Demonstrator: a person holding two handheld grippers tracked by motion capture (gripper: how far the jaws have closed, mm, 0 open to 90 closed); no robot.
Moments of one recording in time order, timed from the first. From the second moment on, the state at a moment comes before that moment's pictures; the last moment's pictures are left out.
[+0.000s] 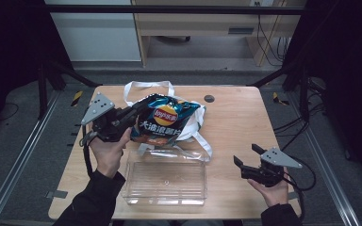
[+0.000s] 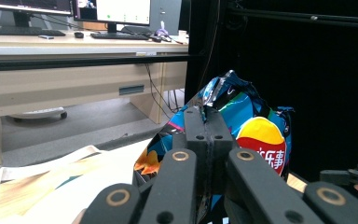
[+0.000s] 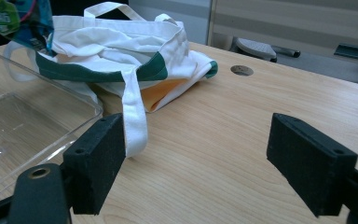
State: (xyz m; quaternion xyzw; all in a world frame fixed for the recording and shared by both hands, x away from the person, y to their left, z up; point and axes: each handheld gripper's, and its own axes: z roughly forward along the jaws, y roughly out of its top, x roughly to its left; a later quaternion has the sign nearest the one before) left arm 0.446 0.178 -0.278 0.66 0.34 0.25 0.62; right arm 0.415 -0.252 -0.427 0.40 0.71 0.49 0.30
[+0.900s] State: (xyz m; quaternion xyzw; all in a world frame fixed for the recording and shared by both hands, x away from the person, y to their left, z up) left arm 0.395 0.176 -0.302 0.66 0.33 0.23 0.63; right arm 0.415 -0.252 -0.427 0.40 0.71 0.49 0.30
